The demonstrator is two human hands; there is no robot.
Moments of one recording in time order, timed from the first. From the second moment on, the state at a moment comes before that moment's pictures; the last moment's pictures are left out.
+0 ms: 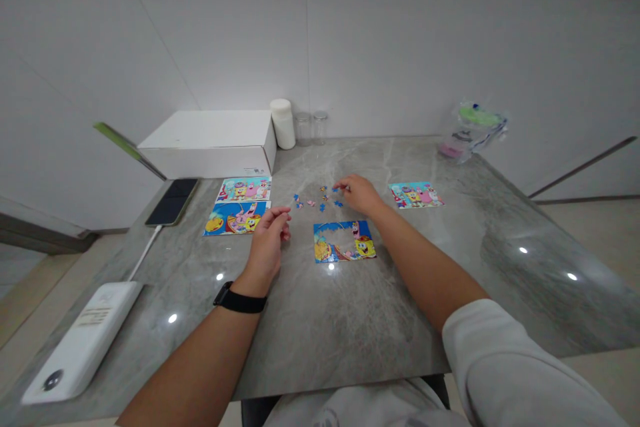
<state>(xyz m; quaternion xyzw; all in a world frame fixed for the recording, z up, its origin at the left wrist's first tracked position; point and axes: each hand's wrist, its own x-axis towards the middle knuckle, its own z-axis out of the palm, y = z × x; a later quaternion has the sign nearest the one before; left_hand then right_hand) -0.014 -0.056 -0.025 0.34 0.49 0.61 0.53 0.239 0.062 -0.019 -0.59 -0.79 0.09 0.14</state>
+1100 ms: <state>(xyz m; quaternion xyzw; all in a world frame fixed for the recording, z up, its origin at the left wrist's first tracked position) -0.007 -0.056 -0.027 0.34 0.48 0.60 0.55 0.233 0.079 -0.033 -0.60 -0.78 0.10 0.11</state>
